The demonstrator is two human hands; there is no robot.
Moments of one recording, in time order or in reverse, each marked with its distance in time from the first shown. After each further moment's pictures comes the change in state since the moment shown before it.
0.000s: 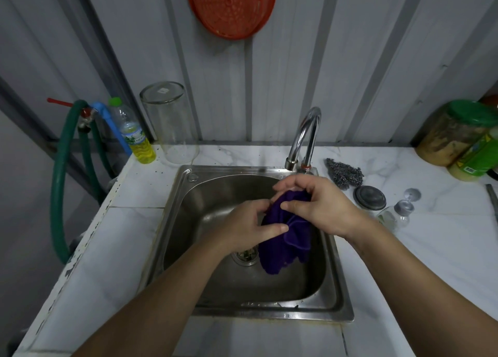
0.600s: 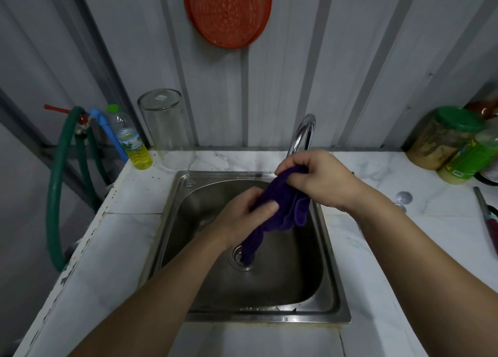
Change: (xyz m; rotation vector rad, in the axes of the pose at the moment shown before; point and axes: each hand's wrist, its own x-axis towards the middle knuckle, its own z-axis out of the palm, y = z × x) left_hand 0.001 0.016 -0.013 -0.185 0.120 -0.019; right_hand 0.019 -0.053 -0.019 -0.315 0.124 0.009
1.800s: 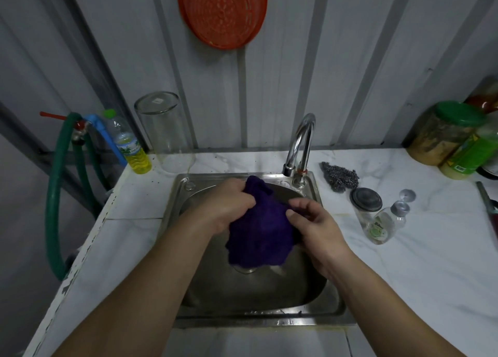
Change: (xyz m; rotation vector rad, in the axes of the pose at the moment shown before) left_hand 0.010 0.047 -0.025 0.035 0.065 -0.407; right_hand -0.045 0.061 0.090 0.891 0.318 0.454
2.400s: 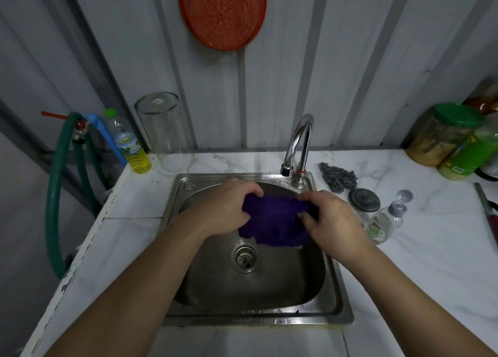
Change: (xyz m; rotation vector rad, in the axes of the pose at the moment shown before) left_hand 0.001 -0.013 -0.012 0.718 -0.013 0.398; right_hand -0.011 -0.046 -0.024 -1.186 0.040 -0.586
